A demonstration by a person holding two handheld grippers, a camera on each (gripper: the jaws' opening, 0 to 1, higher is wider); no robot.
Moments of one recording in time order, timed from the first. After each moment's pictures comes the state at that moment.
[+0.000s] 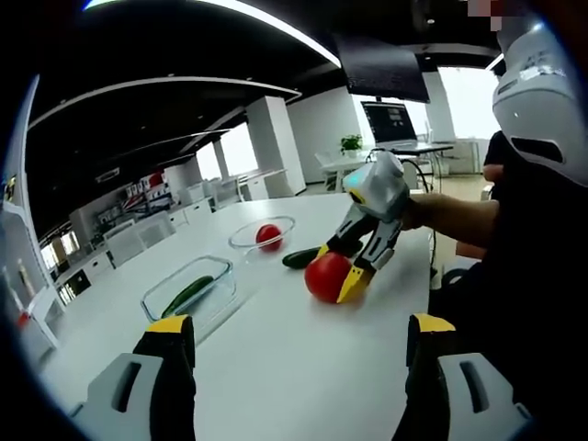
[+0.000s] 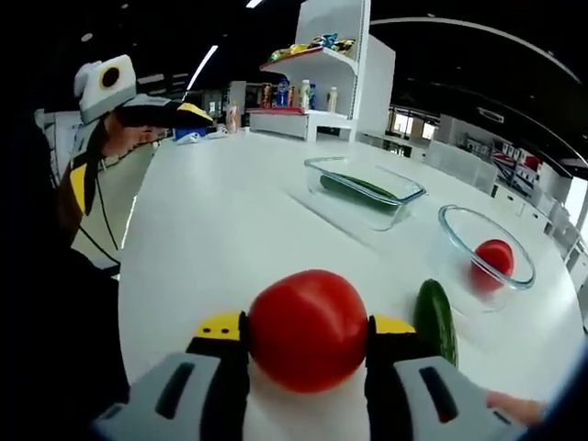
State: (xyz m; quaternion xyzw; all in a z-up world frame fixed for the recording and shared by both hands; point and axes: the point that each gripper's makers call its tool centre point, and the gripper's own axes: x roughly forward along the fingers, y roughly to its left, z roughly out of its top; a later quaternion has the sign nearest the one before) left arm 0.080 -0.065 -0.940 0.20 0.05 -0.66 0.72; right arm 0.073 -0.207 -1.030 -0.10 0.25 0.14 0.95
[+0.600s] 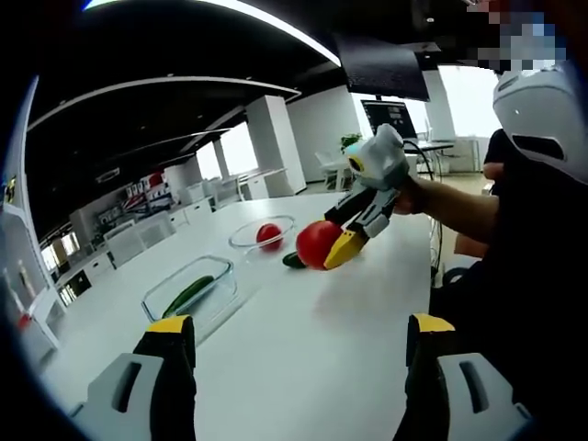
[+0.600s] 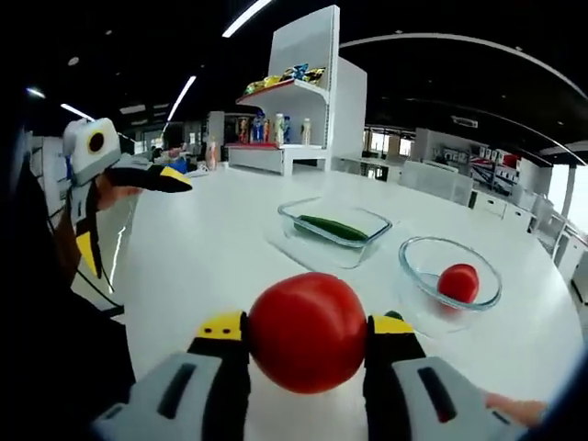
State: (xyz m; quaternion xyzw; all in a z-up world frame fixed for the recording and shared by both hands) left arm 0.080 -0.066 -0.940 0.20 0.05 -0.66 0.72; right arm 0.080 -0.233 -0.971 -0.06 0.19 0.10 0.98
